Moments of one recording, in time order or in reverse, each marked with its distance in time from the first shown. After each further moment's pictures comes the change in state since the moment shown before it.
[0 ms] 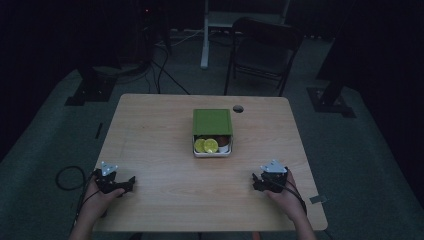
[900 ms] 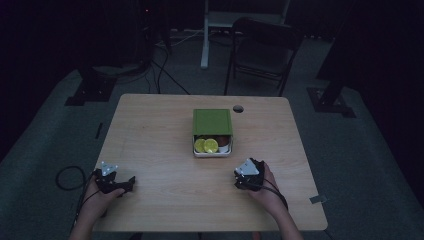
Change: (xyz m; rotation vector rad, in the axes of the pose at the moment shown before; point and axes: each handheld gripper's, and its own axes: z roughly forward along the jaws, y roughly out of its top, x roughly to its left) left arm 0.000 0.000 0.000 0.001 0.000 0.001; right arm 0.056 0.032 0.013 -0.089 -0.009 -0.255
